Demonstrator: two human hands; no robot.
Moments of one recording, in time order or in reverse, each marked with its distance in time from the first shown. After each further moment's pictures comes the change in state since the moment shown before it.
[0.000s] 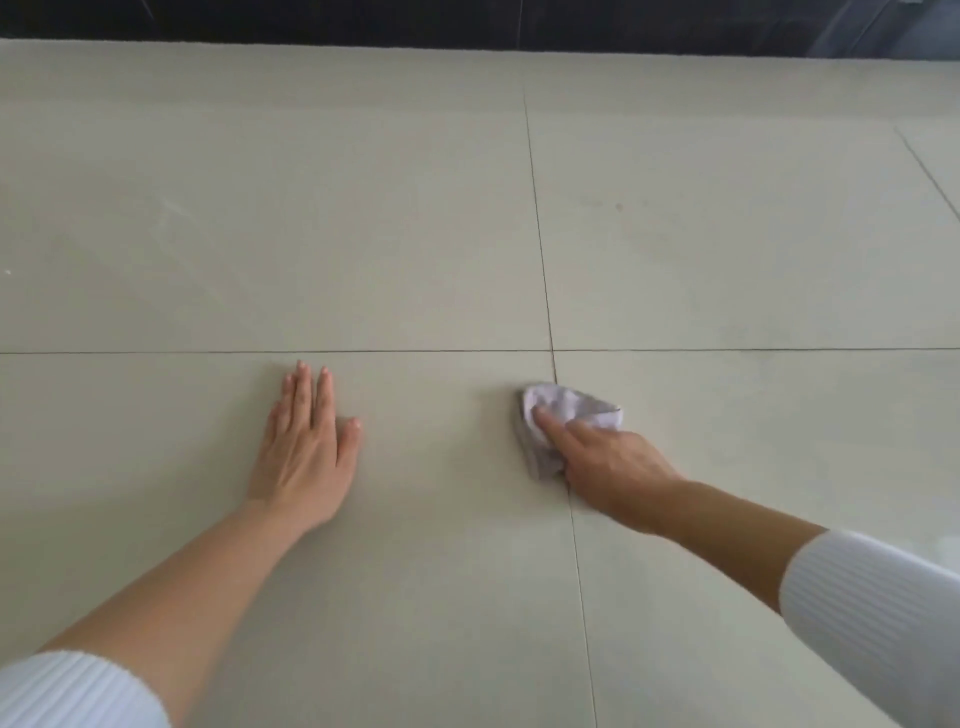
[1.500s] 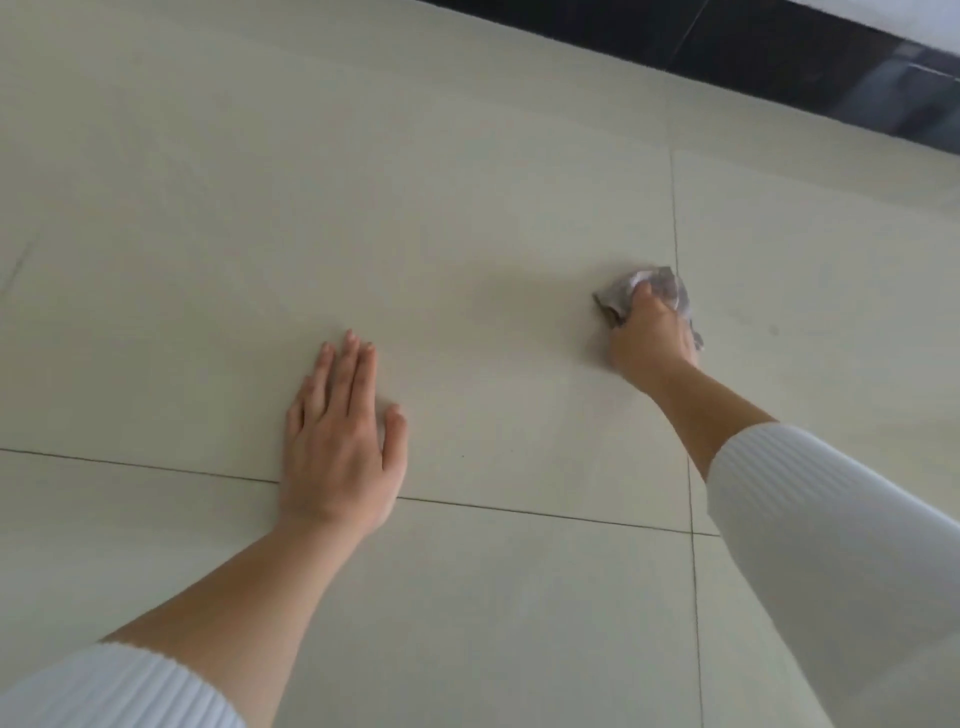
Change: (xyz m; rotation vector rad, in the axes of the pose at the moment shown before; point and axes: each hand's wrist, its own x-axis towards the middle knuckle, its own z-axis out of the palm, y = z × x) left_hand 0.148 -0.046 -0.024 -0.122 0.186 -0.110; right_hand 0.311 0.041 -0.046 0.220 -0.083 0.853
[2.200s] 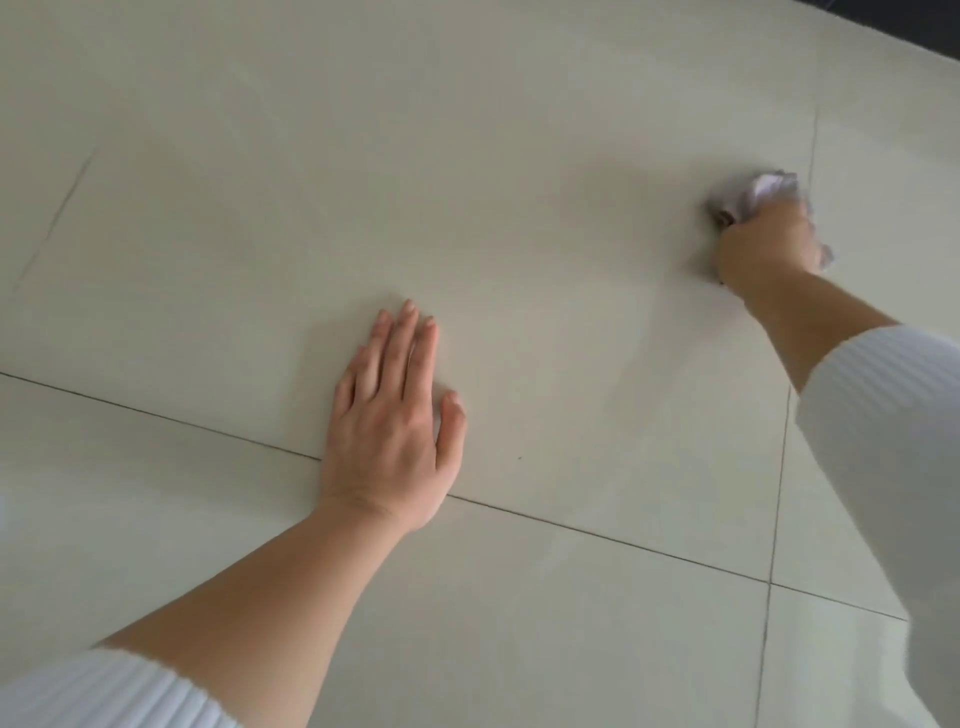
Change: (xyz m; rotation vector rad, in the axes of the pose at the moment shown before) left_hand 0.002 0.002 -0.004 0.029 -0.052 -0.012; right_hand 0.082 -0.037 -0.015 0.133 0.148 0.054
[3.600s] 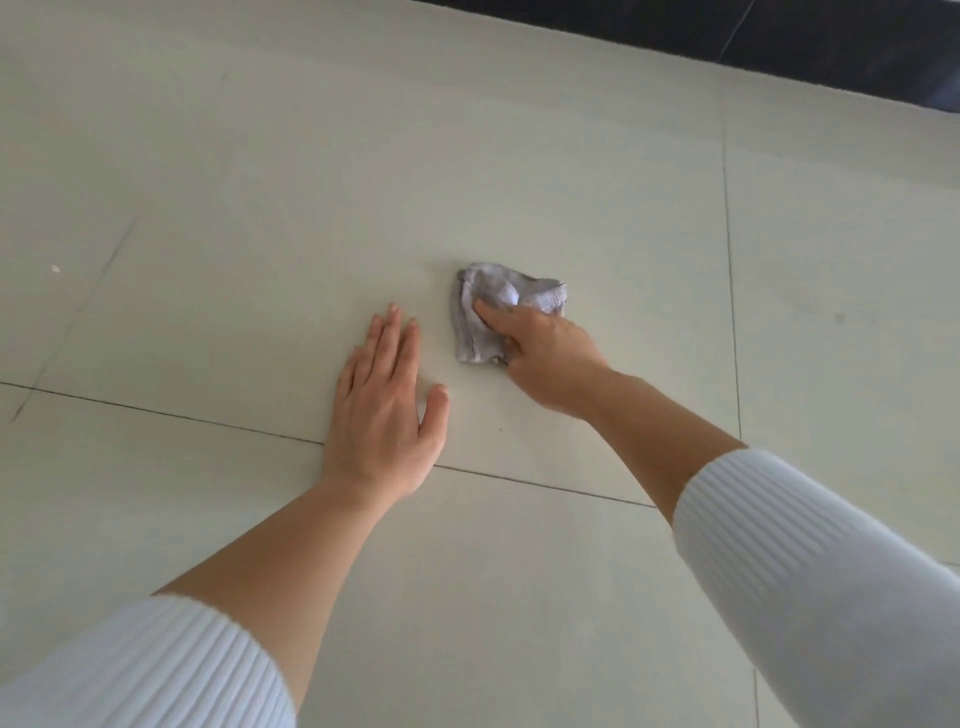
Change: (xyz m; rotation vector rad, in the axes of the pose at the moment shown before) left_hand -0.004 -0.005 0.004 -0.075 0.007 0.073; right_hand -0.156 -0.020 0.038 -0.012 -0.377 -0.795
